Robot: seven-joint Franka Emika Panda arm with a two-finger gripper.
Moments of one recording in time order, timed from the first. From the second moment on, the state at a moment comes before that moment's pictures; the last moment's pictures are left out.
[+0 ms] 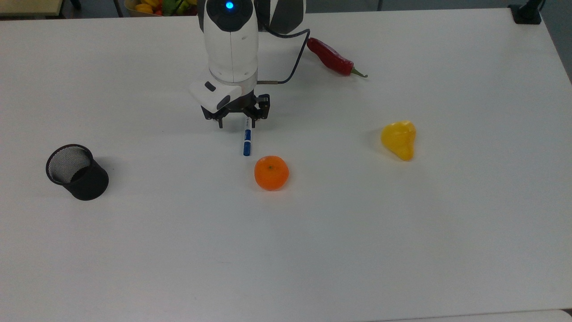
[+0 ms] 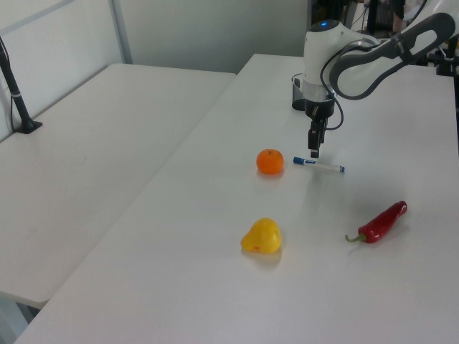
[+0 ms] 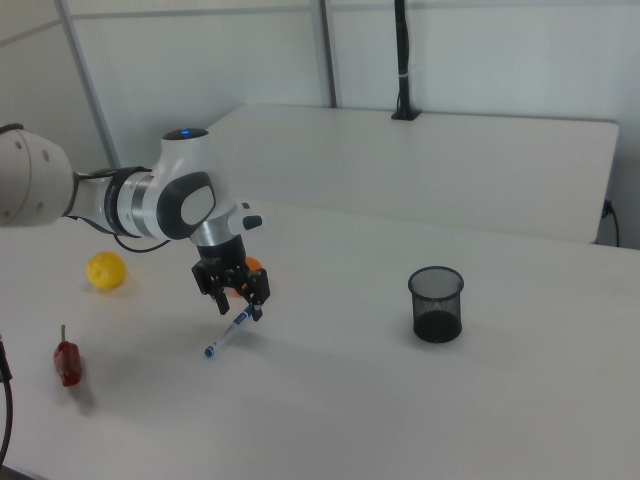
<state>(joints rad) 0.09 0.33 -0.01 -1.89 -0.09 2.22 0.00</state>
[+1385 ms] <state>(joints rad) 0.09 0.32 0.00 -1.92 -0.10 2.27 0.03</state>
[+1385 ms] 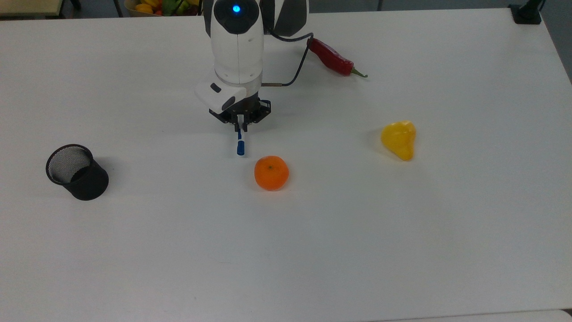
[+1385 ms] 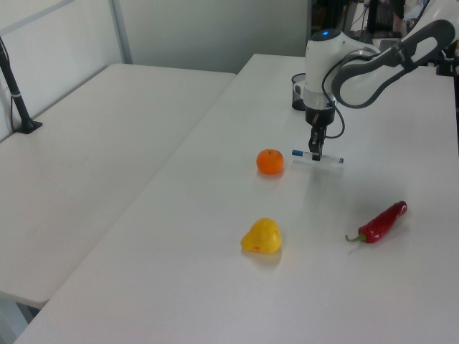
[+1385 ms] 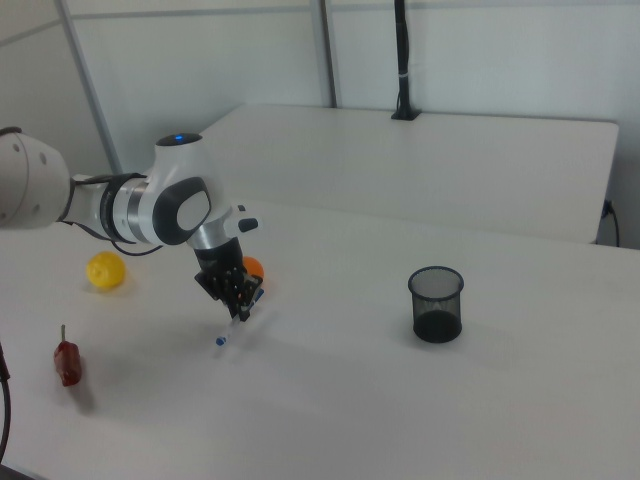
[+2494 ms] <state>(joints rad) 0.04 0.04 -0.04 -1.78 0.01 2.00 0.03</state>
